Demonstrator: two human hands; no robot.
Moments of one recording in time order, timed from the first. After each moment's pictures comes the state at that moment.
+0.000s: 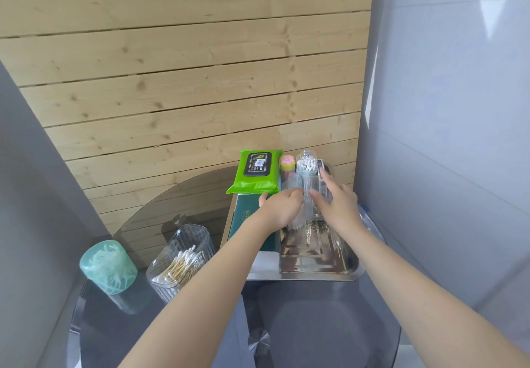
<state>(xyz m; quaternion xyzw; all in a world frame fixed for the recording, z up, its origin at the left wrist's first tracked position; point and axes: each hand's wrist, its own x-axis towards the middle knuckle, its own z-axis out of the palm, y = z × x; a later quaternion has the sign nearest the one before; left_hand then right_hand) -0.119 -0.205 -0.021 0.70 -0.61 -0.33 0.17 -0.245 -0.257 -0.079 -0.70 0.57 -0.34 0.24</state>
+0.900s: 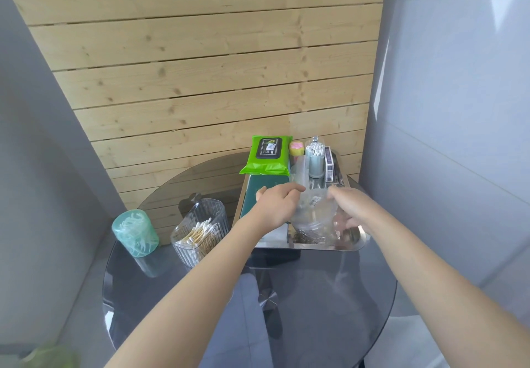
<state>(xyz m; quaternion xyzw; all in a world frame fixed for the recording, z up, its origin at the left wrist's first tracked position) -0.103 -0.141 -0.024 0.67 -0.63 -0.28 0.26 -0.258 -0.202 -0.043 -0.56 0.62 -0.21 0.50</state>
